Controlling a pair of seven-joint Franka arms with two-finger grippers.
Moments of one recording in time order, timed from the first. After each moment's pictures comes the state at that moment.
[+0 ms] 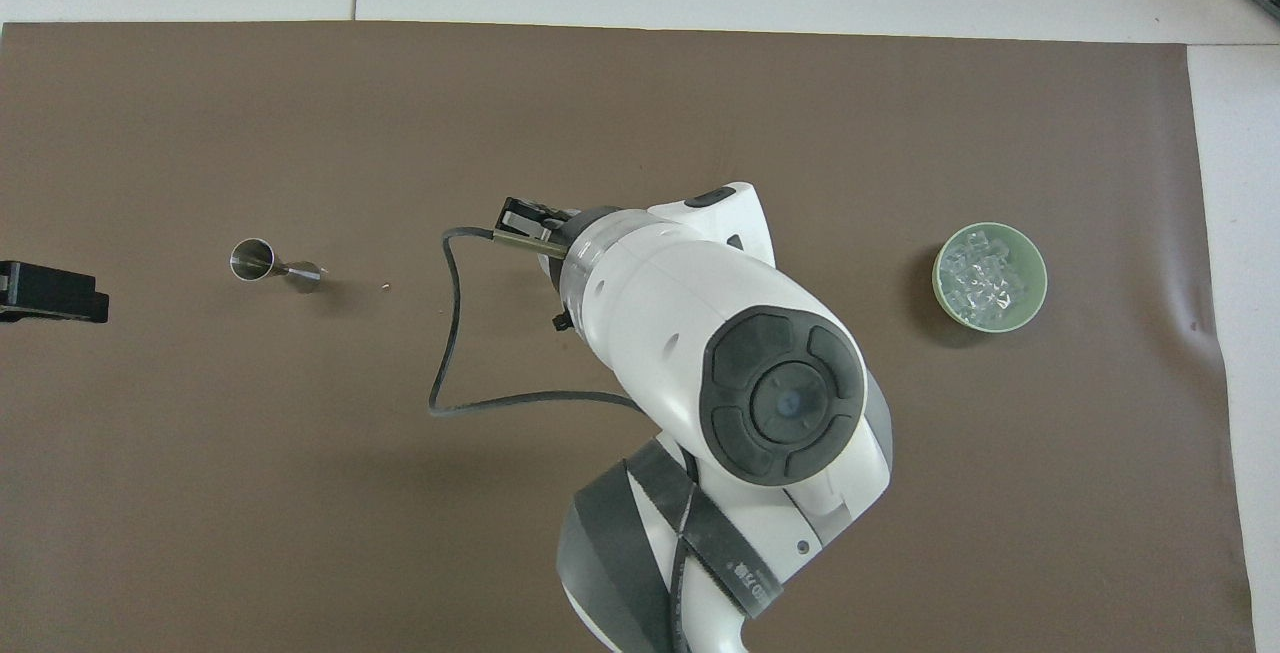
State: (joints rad) left arm 0.08 -0.14 -0.10 -1.67 -0.02 1.54 0.01; right arm 0.57 0.19 0.08 -1.65 -0.01 2.40 1.03
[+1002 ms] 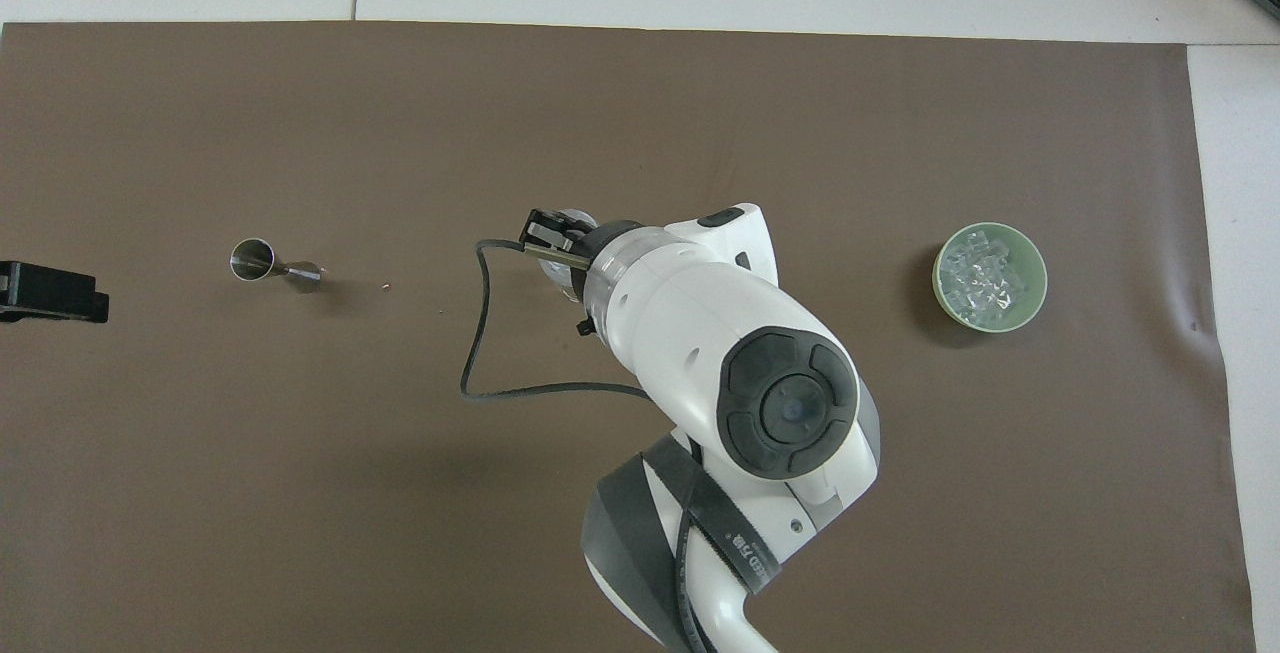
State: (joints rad) left arm 0.08 -0.14 -0.10 -1.67 -0.02 1.54 0.01; right arm 0.56 0.18 0.07 -1.77 -0.01 2.54 1.03
